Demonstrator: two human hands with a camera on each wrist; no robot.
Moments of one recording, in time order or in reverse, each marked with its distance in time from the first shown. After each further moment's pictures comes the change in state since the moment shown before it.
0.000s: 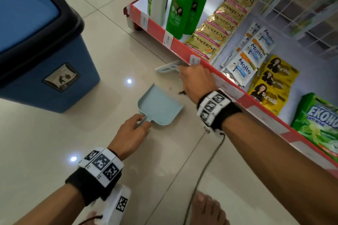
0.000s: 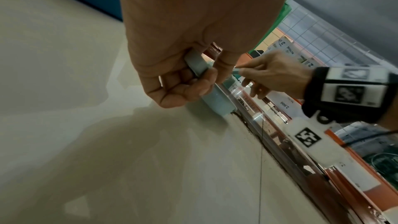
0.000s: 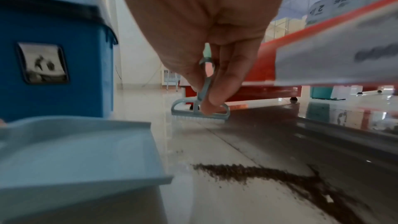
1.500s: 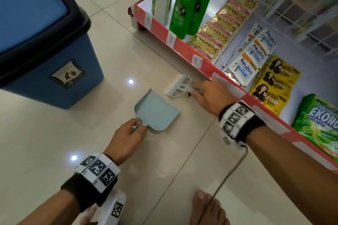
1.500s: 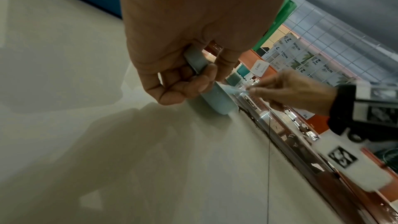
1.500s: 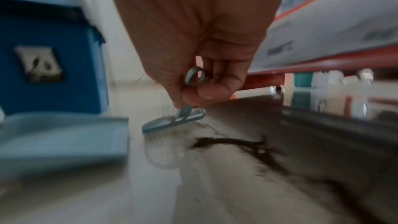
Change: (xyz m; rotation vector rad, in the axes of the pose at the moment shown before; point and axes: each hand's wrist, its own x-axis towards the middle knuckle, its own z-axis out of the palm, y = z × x) left_hand -0.015 -0.017 -0.009 0.082 0.057 0.012; right_hand -0.036 0.041 0.009 0.241 -0.166 -0.014
